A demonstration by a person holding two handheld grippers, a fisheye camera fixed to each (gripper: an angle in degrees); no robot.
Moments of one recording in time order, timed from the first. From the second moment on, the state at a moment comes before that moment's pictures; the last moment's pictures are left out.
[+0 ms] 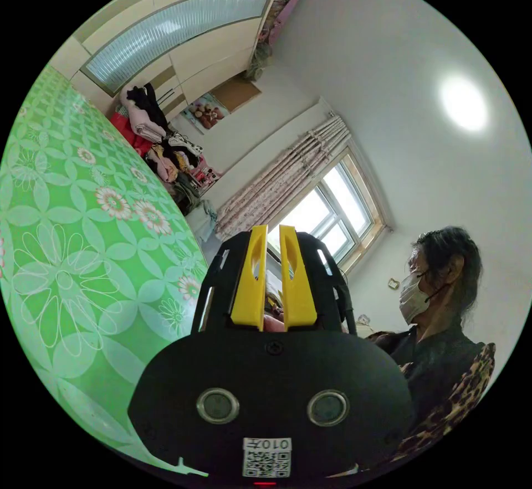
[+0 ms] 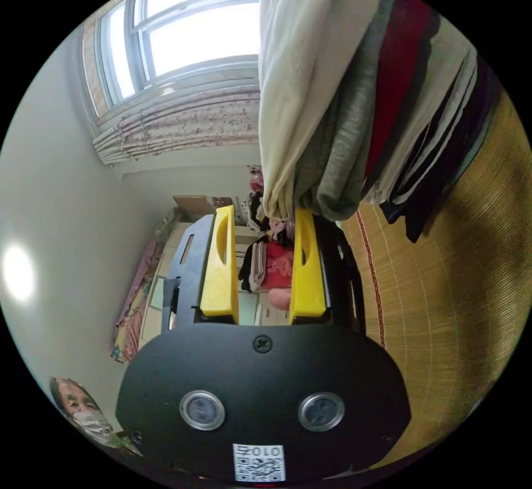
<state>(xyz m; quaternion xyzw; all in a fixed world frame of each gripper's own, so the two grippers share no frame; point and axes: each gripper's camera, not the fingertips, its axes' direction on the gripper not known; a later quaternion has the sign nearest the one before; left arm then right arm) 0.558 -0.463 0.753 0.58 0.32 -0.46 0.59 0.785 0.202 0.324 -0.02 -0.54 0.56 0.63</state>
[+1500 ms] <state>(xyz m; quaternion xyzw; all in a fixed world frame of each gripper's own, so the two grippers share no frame) 0.520 -0.328 0.859 0.55 0.40 -0.52 0.52 0.824 0.200 0.245 -0.04 -0.56 0.51 0.65</state>
